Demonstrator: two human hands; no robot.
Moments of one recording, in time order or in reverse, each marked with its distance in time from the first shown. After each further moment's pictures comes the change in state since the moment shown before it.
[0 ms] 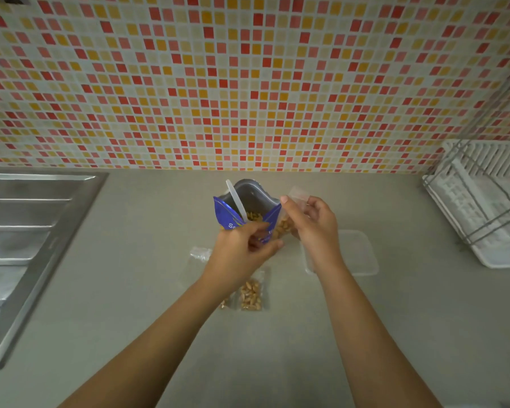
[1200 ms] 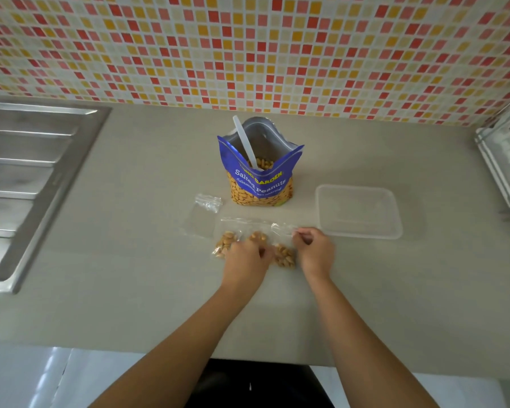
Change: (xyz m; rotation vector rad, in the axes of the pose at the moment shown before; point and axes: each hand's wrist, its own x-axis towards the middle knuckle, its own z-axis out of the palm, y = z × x) left_hand -0.049 -0.078 0.091 0.309 -0.041 -0.373; right_hand -0.016 0.161 -0.026 -0.571 0.094 0.112
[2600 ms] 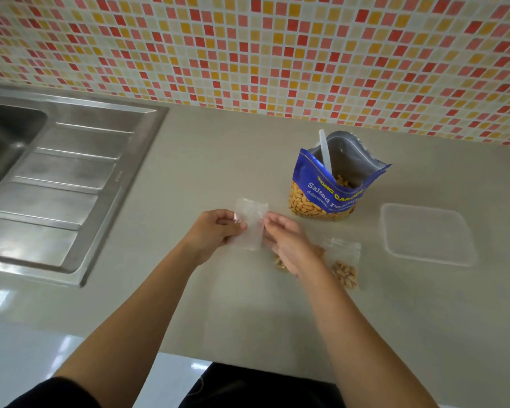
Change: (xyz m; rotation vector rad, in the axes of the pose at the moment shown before) left_hand 0.066 -0.138 -0.125 -0.939 -0.242 -0.335; right_hand -0.053 -0.113 0.115 0.757 -0.684 0.285
